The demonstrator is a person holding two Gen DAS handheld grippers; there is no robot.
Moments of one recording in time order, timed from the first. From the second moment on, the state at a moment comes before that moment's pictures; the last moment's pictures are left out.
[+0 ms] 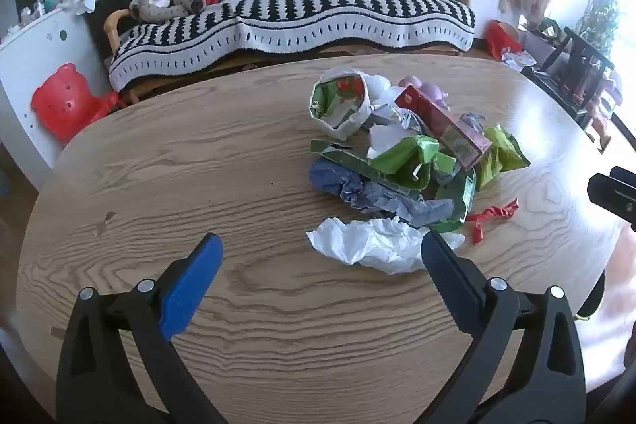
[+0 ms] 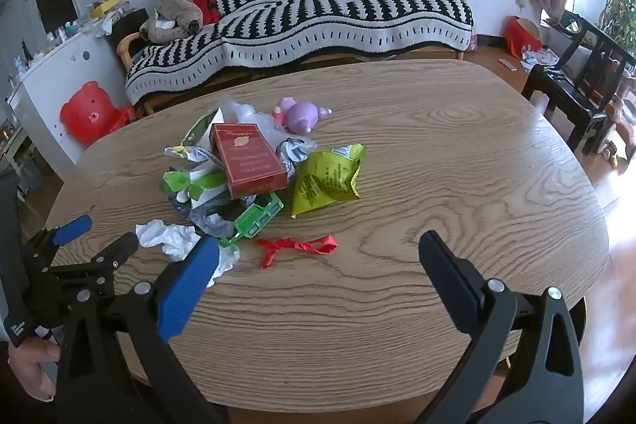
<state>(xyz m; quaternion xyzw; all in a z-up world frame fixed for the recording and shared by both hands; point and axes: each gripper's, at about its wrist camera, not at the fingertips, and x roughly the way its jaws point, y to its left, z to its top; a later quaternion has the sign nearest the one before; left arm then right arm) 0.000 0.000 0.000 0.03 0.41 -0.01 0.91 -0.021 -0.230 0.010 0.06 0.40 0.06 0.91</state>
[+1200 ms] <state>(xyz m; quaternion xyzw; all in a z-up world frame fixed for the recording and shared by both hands) 0.000 -0.004 -0.014 0.03 0.41 -0.02 0.91 -0.020 -0.235 0.007 0.06 0.41 0.06 0.91</state>
